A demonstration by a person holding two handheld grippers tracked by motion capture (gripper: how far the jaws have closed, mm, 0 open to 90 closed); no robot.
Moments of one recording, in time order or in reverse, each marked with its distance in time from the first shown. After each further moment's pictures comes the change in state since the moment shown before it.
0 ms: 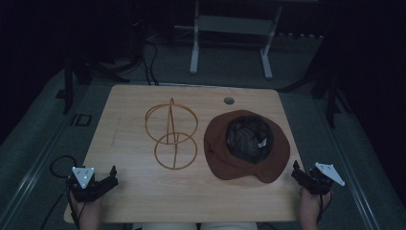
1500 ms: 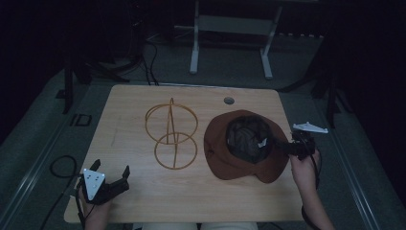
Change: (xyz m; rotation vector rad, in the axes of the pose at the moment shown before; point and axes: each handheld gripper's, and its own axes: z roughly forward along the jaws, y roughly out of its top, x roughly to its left) left arm -0.031 0.007 -0.020 -0.219 -0.177 0.102; right arm 0.069 0.119 0.024 0.225 0.313 -0.184
